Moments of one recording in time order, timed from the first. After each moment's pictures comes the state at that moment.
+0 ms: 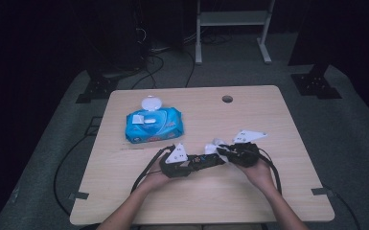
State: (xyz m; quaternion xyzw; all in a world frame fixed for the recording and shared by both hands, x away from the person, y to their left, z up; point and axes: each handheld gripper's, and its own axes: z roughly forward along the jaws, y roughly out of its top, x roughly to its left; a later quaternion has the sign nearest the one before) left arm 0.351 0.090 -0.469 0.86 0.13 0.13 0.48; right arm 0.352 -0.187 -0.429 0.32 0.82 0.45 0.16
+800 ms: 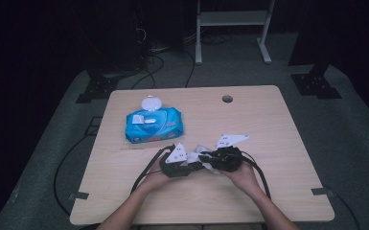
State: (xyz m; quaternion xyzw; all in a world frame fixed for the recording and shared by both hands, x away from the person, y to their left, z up) left arm 0.351 0.089 -0.469 0.86 0.13 0.14 0.48; right arm 0.343 -0.140 -0.431 0.28 0.83 0.48 0.09
